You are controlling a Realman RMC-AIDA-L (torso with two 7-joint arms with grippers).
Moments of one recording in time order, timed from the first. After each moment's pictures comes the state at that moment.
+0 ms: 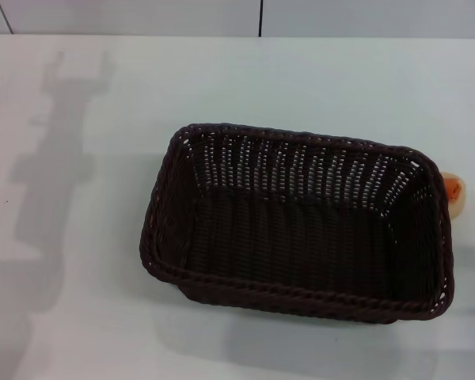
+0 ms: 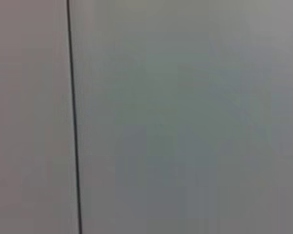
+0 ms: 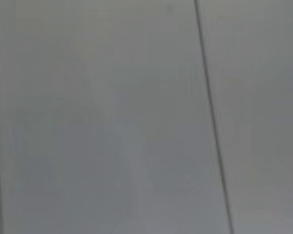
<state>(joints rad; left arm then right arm) -0.34 -2.06 -1.36 -0.80 2.54 0.89 0.31 0.13 2.08 0.05 0.25 -1.51 -1.57 0.10</state>
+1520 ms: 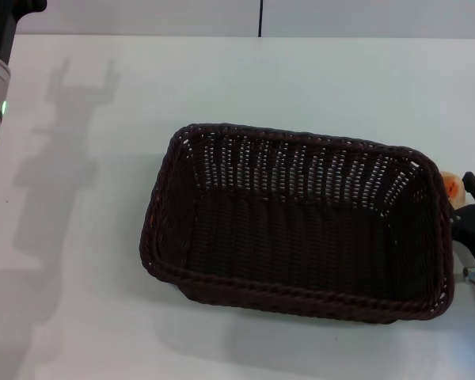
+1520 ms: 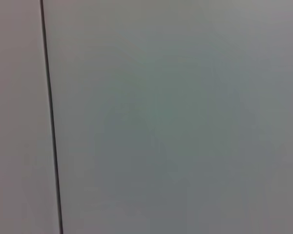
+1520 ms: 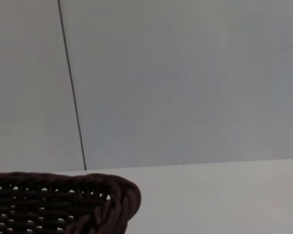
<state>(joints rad) -0.38 -2.07 -1.31 -0.67 2.54 0.93 0.28 0.31 2.08 -0.04 0.28 -1.51 -1.20 0.11</state>
